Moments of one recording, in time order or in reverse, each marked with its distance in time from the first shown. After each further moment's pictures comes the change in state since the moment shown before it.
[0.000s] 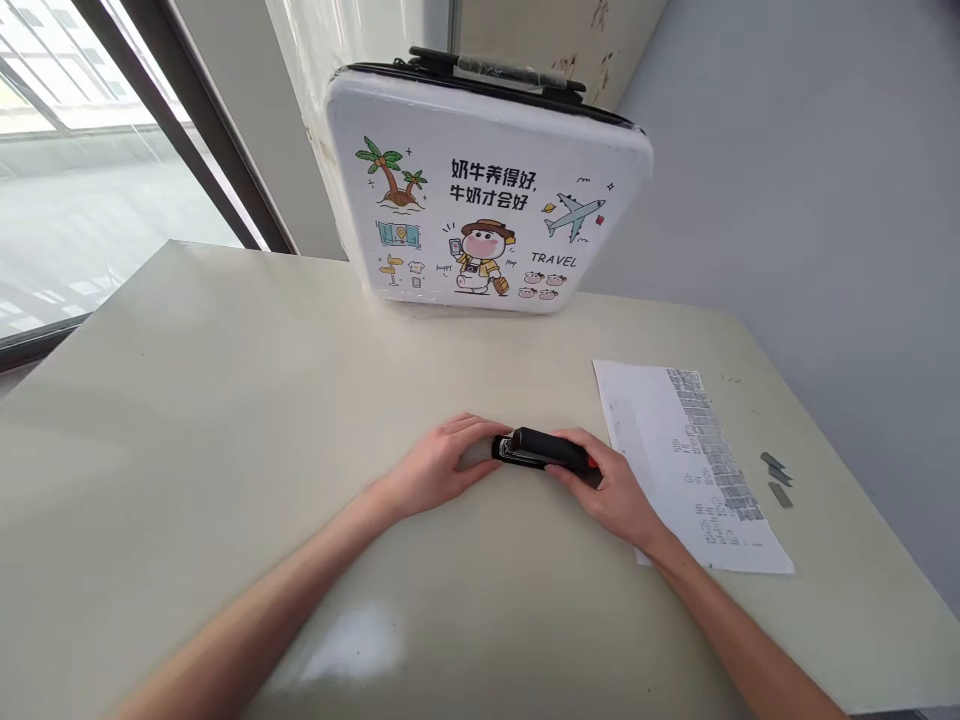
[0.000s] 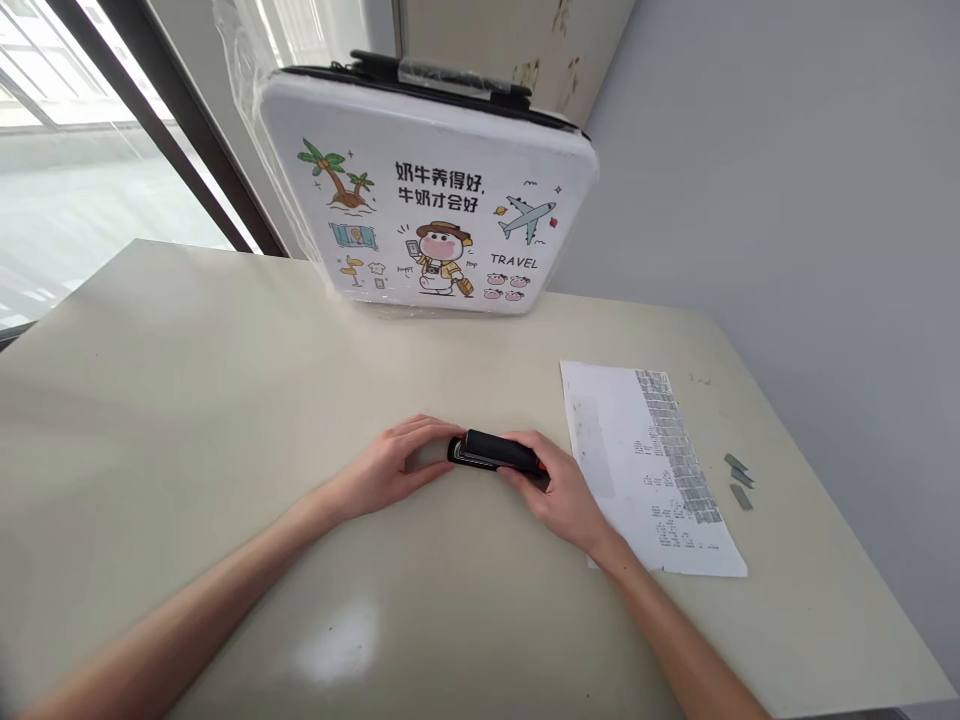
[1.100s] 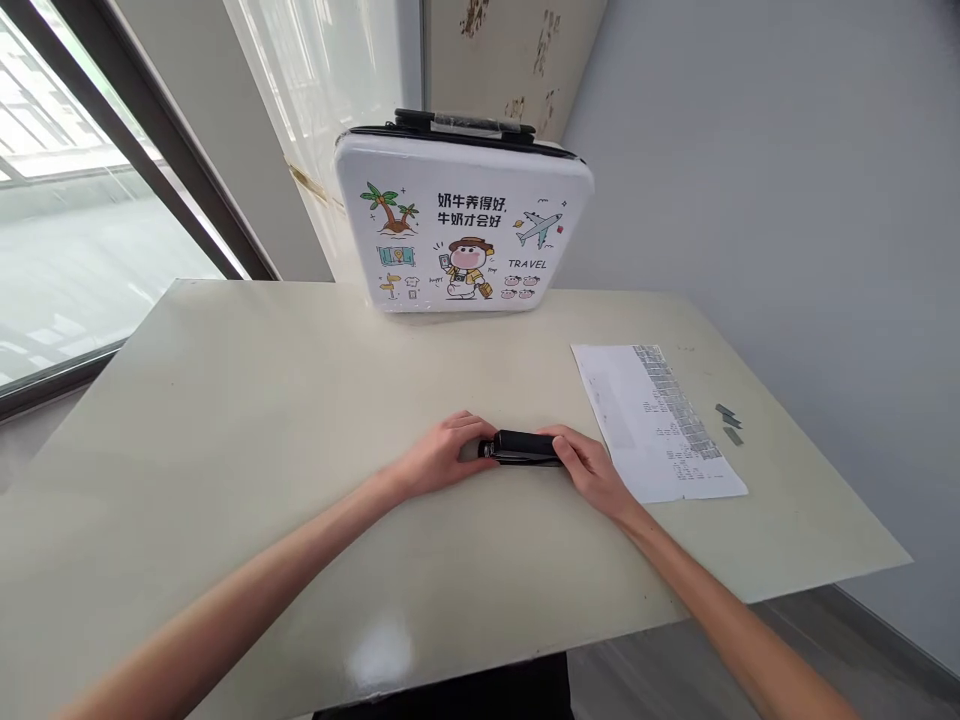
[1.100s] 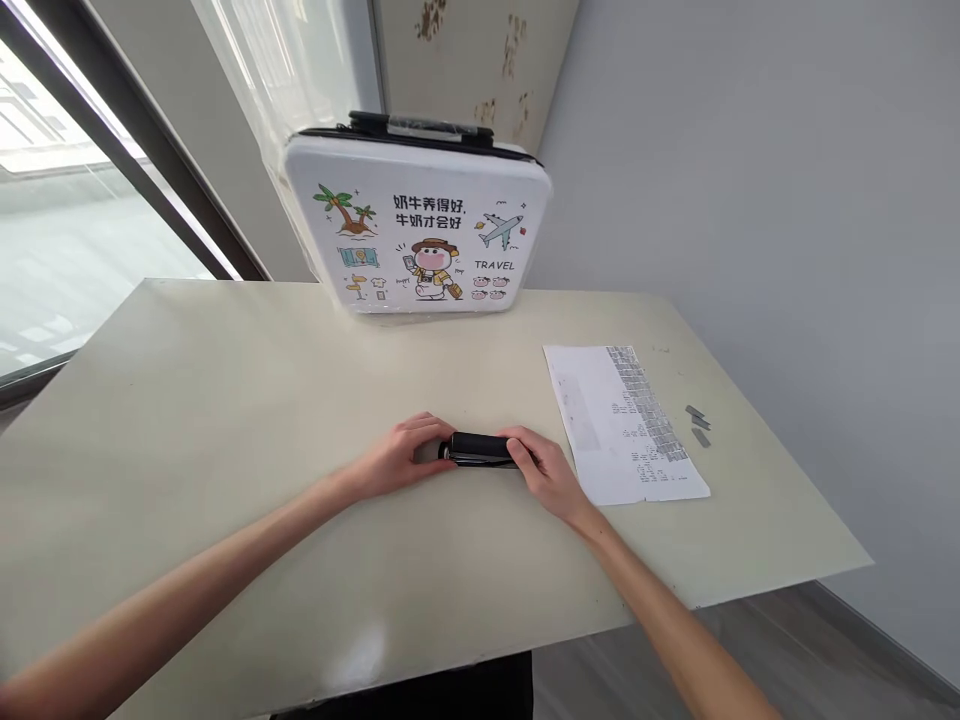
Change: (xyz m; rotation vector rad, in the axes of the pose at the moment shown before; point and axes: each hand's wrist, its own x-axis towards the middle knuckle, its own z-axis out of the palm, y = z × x) left_hand -0.019 -0.007 -0.010 0.025 -0.124 0.075; right_hand -0.030 -0.023 0.027 0.064 0.067 0.093
